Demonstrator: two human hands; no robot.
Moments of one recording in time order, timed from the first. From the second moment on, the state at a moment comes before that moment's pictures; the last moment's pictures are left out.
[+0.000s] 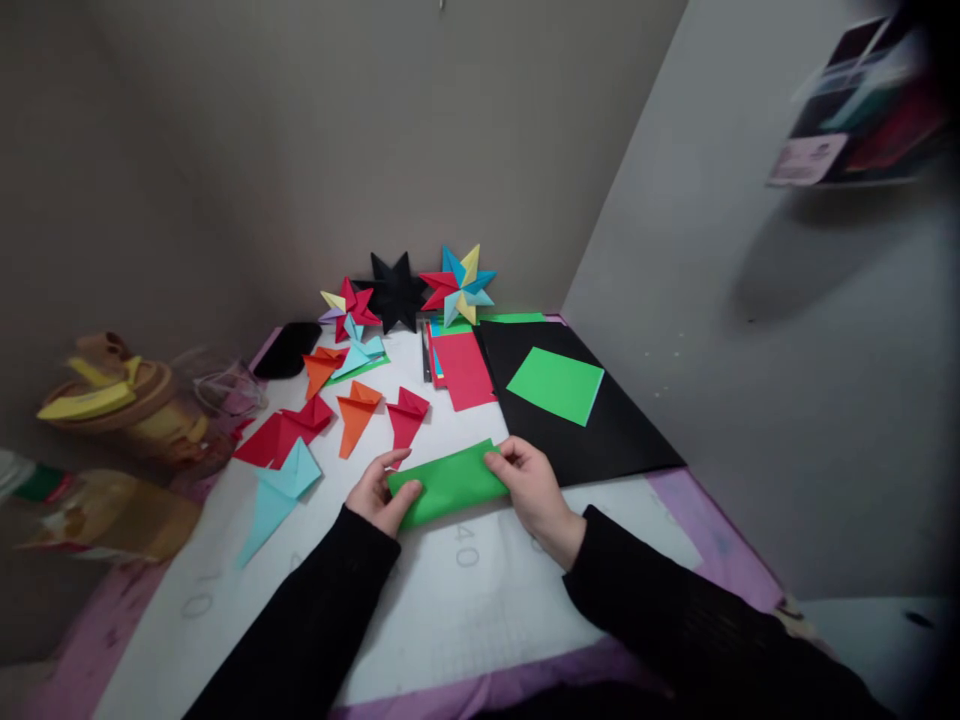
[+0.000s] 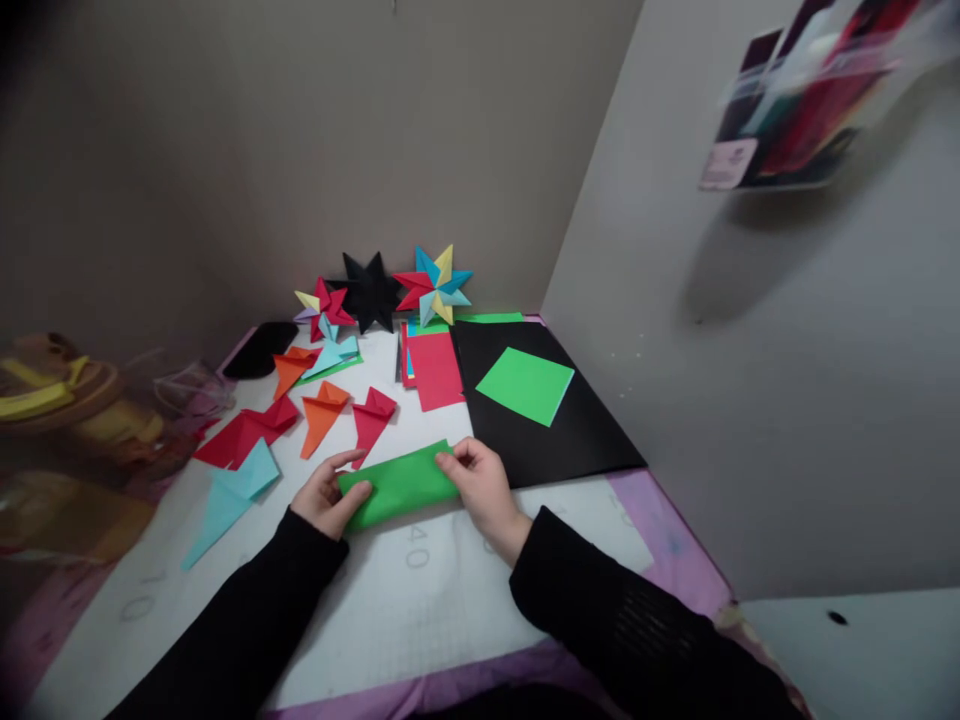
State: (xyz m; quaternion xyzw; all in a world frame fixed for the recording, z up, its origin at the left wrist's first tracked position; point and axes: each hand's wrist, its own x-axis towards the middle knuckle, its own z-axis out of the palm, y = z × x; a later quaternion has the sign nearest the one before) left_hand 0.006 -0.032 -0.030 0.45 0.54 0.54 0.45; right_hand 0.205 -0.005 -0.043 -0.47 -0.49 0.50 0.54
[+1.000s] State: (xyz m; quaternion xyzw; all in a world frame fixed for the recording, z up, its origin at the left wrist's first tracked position) left_hand -0.004 -0.036 -0.050 0.41 0.57 0.57 0.41; right_hand 0.204 -0.010 -0.027 -0.42 -0.52 0.55 0.50
